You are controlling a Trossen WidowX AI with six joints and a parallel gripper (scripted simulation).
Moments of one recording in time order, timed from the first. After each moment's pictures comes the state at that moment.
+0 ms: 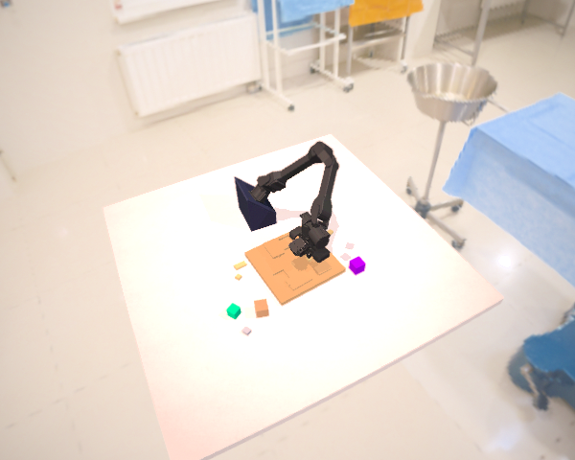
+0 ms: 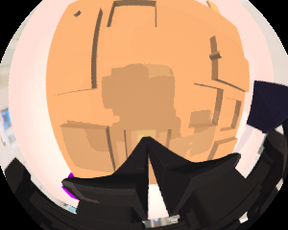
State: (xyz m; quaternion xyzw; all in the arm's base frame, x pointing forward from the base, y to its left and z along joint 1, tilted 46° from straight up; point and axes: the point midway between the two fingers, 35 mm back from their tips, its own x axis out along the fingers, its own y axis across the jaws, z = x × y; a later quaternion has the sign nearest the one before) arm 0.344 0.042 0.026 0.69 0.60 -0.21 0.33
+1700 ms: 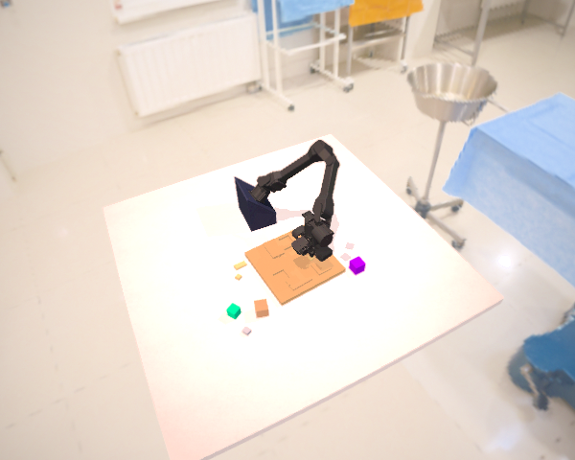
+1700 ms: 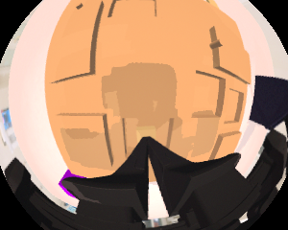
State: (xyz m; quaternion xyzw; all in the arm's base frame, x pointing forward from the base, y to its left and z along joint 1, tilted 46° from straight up) arm 0.344 0.053 0.033 0.70 0.60 -0.21 0.33
